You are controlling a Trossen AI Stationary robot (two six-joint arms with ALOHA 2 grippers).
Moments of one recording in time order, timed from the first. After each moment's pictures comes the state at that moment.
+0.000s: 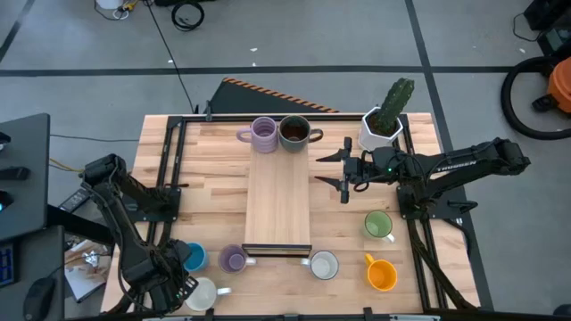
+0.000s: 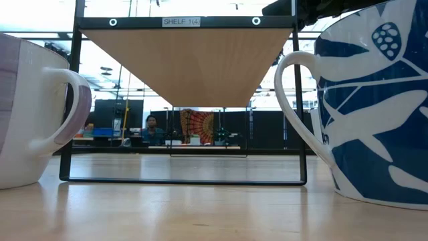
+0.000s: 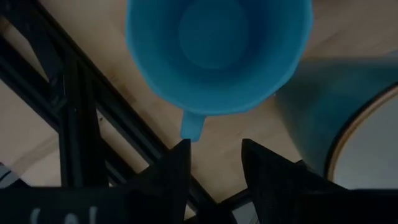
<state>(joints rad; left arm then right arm) -1.09 1.54 1.20 -1.18 0.01 -2.02 0.04 1.03 0.66 0.25 0.18 -0.24</state>
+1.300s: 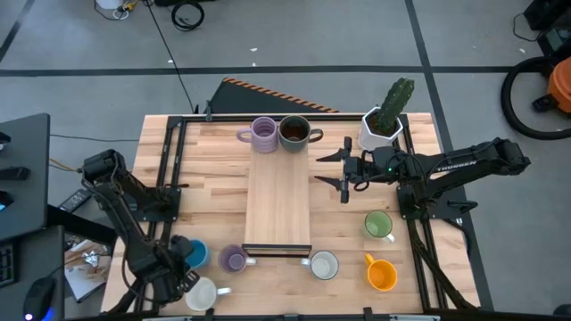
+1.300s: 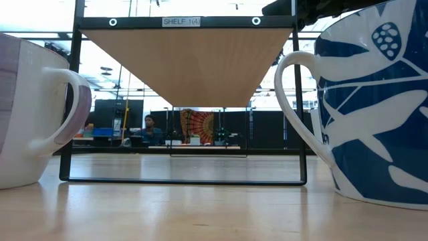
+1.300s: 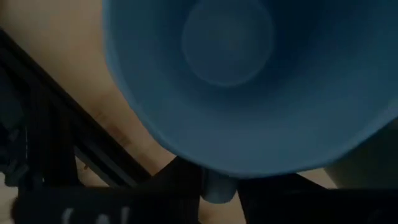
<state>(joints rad) -1.10 1.49 0.94 -0.95 -0.05 -1.99 0.04 1.03 0.66 0.25 0.18 -0.23</state>
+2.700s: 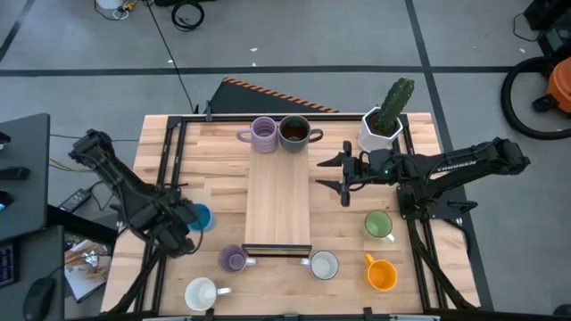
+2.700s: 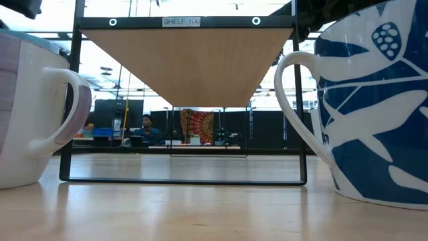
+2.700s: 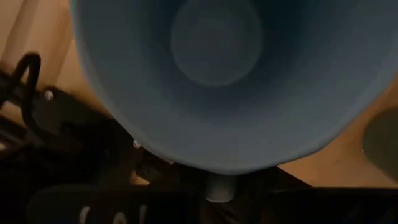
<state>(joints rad) -0.80 1.15 0.94 -1.32 -0.16 -1.29 0.05 1.03 0.66 0.15 0.18 -0.08</state>
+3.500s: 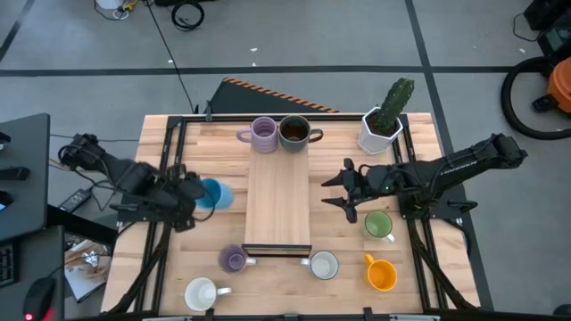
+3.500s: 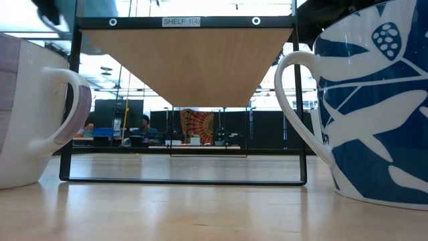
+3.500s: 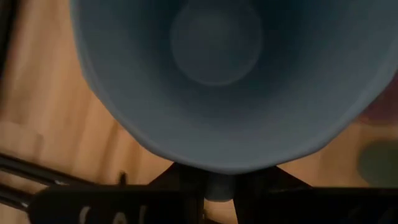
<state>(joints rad) -0.49 1.10 1.26 -1.46 -0.34 -0.68 0.21 1.03 0.66 -0.01 0.24 0.14</state>
